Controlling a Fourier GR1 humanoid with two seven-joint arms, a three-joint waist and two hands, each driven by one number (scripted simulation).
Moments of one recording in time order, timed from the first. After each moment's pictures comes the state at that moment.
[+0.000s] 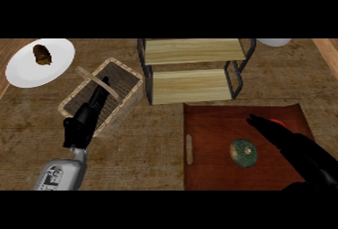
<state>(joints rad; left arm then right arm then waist) -0.19 0.12 -0.07 -1.45 -0.09 0.03 0.03 0.05 -0.39 0.13 -1.98 0.60 0.56 0.18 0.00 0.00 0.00</state>
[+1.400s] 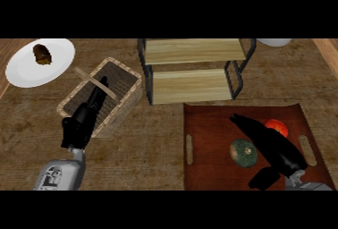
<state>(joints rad) -0.18 0.09 -0.03 -1.47 -0.14 -0.01 0.04 -0.02 -0.26 0.17 -1.67 0.87 0.45 0.03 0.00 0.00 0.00</state>
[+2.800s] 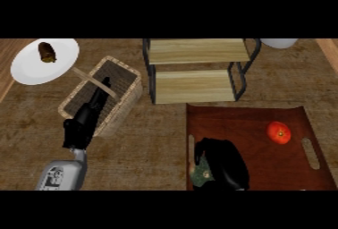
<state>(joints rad) -0.18 0.07 -0.02 -1.47 -0.15 -0.03 0.03 0.00 -0.04 0.50 -1.70 1.05 0.21 0.42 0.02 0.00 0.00</state>
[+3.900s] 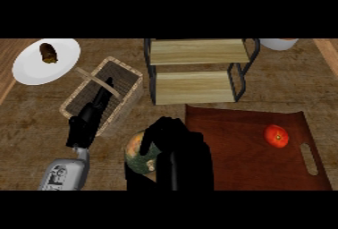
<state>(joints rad) -0.19 0.07 -0.03 -1.45 -0.16 -0.03 0.05 -0.54 -0.01 0.88 -1.87 1.21 -0.25 1.19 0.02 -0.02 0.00</state>
